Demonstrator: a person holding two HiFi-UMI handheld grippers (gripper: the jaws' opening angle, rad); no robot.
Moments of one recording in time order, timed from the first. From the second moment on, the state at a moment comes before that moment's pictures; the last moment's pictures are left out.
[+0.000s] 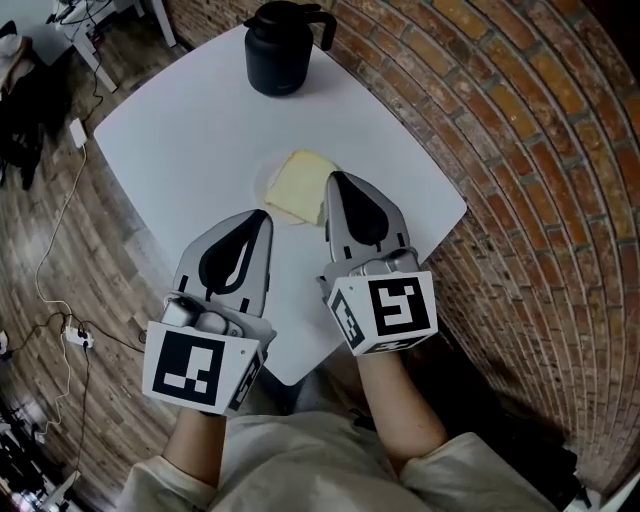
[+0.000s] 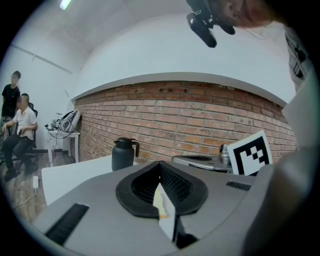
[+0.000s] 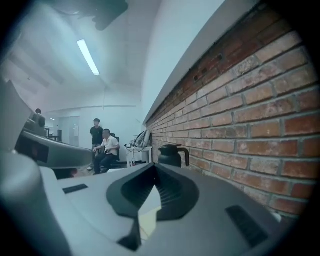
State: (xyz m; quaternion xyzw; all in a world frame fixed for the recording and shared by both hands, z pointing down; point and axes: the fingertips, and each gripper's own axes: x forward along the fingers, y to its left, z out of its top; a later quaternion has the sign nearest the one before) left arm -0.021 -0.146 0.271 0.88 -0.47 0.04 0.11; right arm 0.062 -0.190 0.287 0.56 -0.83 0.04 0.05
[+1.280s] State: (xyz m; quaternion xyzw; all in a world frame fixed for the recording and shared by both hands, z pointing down) left arm -0.003 -0.030 0.212 0.89 -0.45 0.03 0.06; right arm 0.047 -0.024 0.203 0.55 -0.83 -0.02 0.01
